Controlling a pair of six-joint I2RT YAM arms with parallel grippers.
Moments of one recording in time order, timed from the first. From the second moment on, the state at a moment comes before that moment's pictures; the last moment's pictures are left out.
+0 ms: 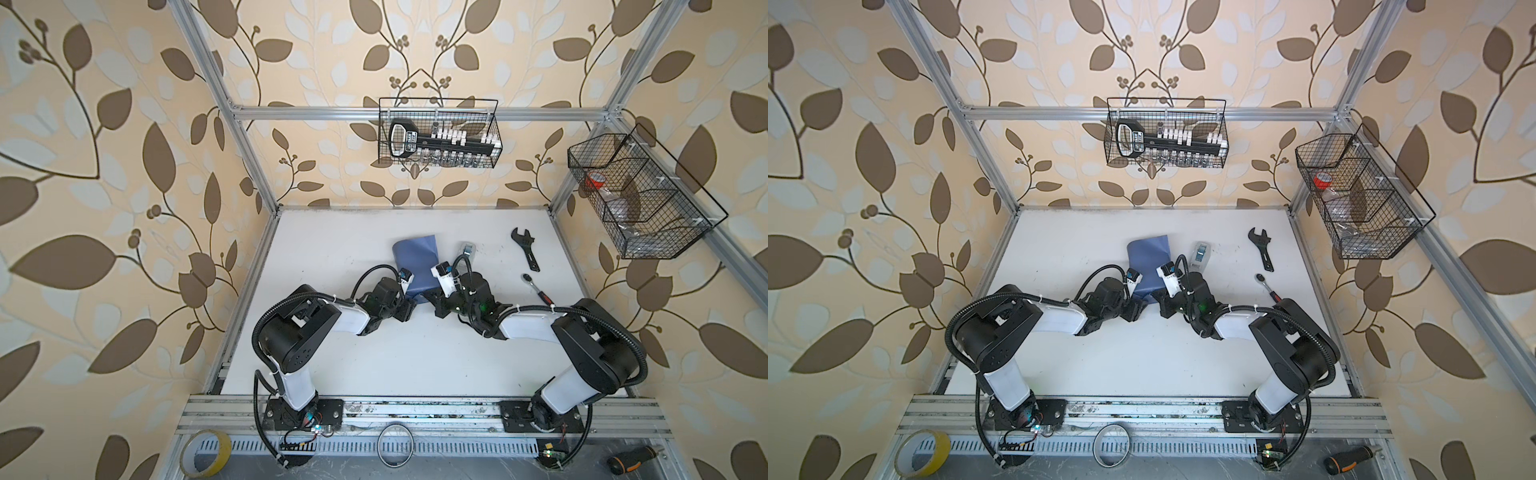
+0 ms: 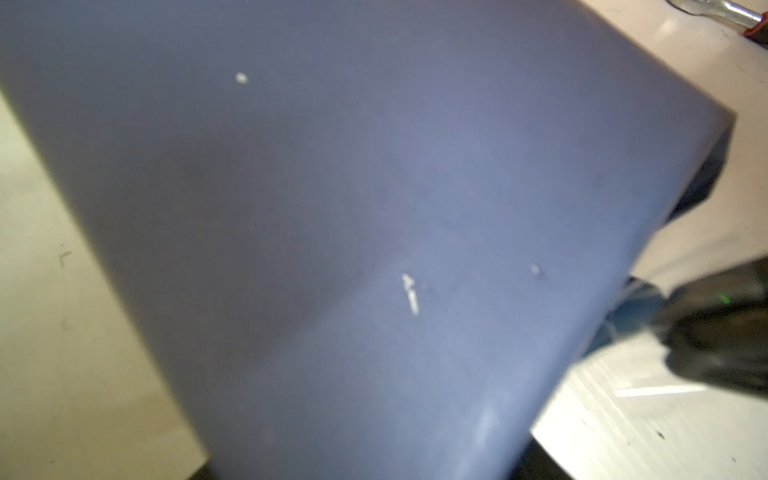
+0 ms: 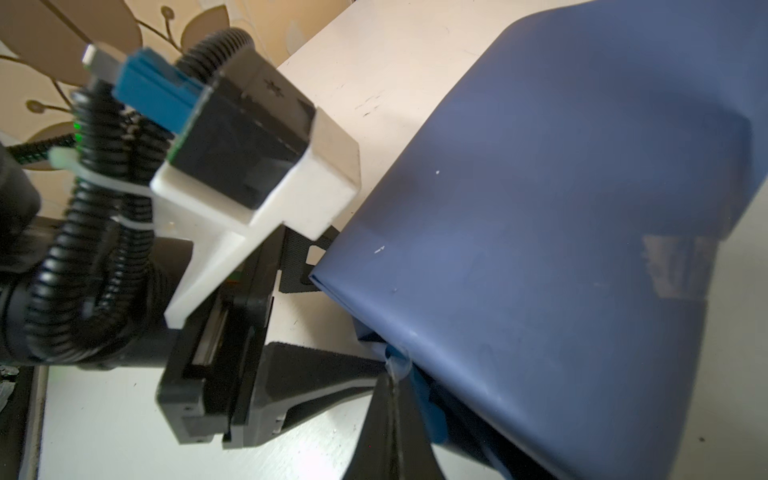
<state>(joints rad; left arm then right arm) -0.66 1.76 0.68 0.41 0.05 -0.08 0.58 1.61 0.59 0.53 -0.27 0.21</state>
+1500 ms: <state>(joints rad) -0.66 1.76 0.68 0.41 0.05 -0.08 0.58 1.63 0.59 0.55 -0.17 0.30</state>
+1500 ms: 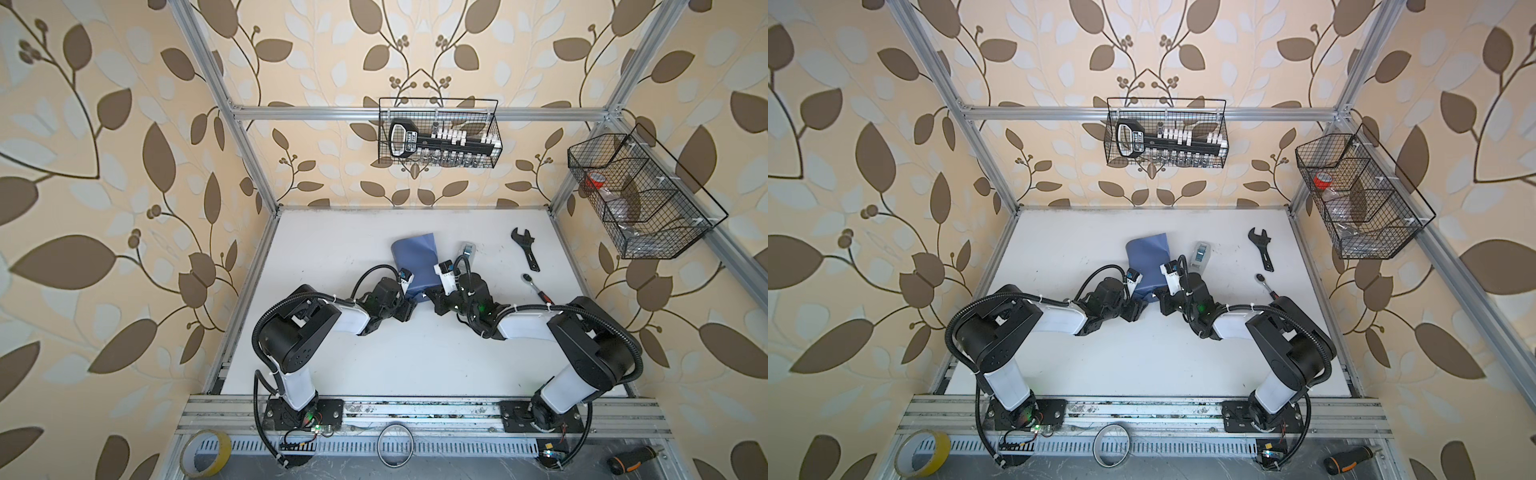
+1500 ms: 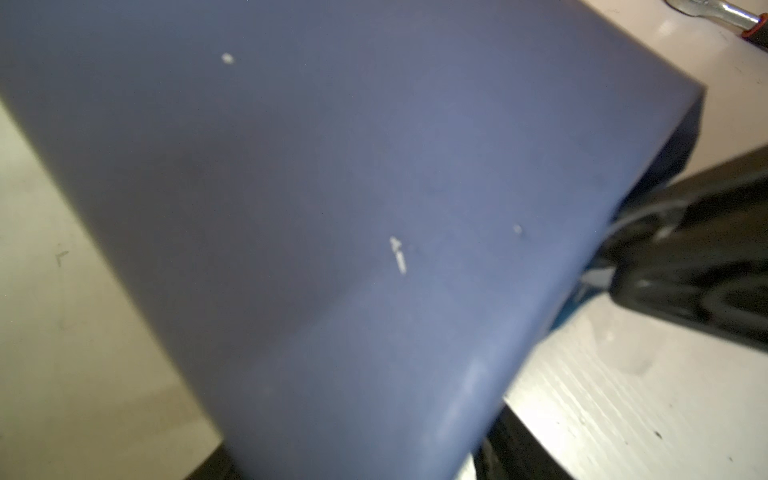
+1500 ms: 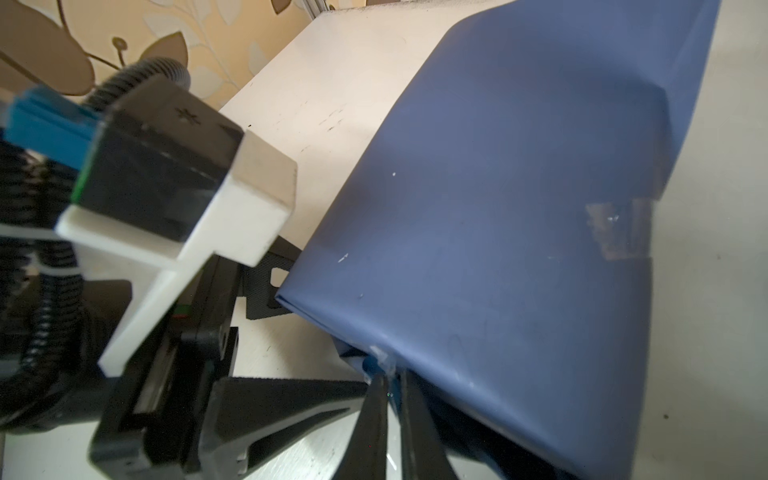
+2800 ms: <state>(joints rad) -0.66 1.76 0.68 0.41 0.05 -0.08 0.60 1.61 0.63 0.46 -0.11 0.32</state>
